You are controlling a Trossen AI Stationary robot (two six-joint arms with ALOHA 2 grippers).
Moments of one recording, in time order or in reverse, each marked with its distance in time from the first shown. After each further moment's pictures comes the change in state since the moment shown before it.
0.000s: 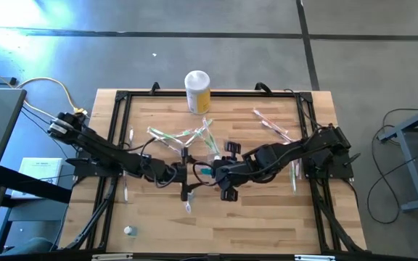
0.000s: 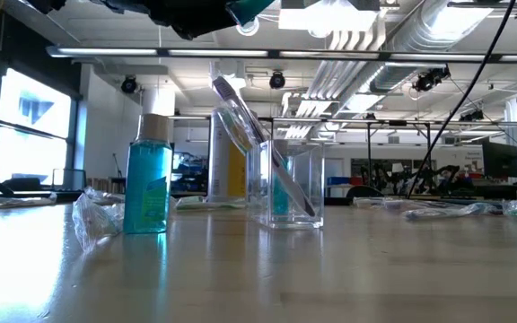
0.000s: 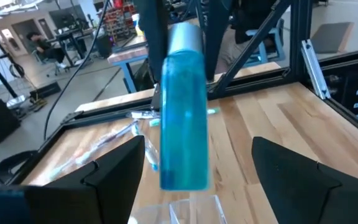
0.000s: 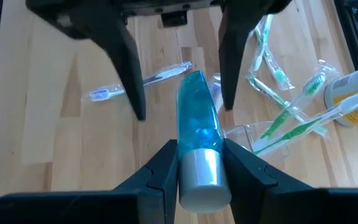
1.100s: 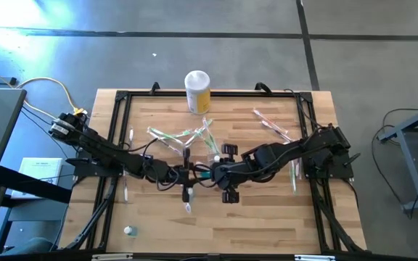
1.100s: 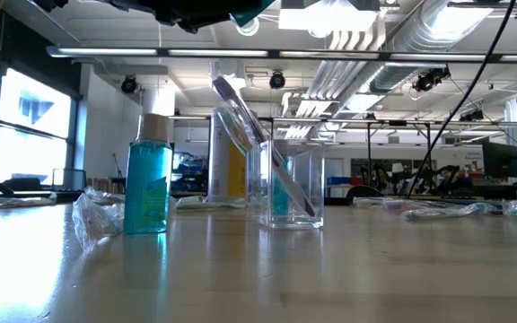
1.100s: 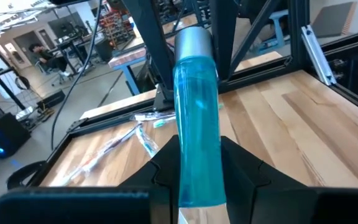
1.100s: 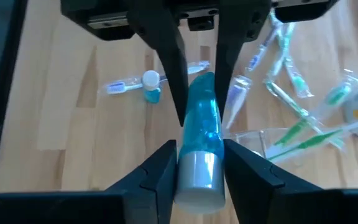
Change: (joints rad) left arm -0.002 0.020 0.023 -0.023 0.003 0.080; right arm -0.001 0.002 -0.001 0.023 -0.092 -0.079
